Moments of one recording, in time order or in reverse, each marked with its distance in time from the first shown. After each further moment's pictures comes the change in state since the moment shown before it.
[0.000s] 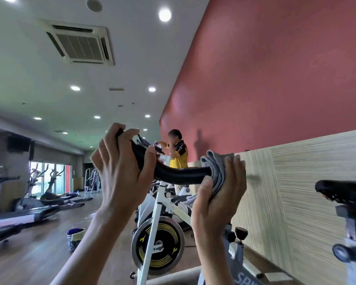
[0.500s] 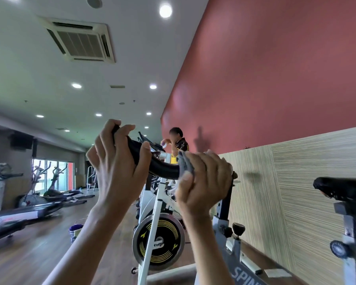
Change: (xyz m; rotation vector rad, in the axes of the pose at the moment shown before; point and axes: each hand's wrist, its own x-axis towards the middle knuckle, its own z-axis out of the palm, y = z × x) left_hand -0.002 0.002 -0.002 0.042 -0.004 -0.002; right_hand 0.014 -0.005 0.024 -0.062 0.149 -0.368
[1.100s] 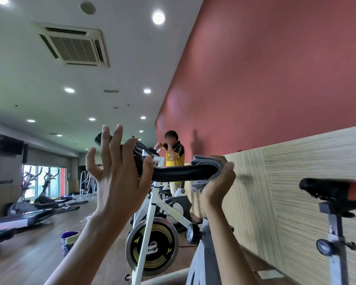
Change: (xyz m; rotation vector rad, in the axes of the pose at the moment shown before) left_hand -0.016 0.012 0.004 0.122 -0.089 0.130; right_hand 0.025 0.048 -0.015 0.844 -0.080 0.788
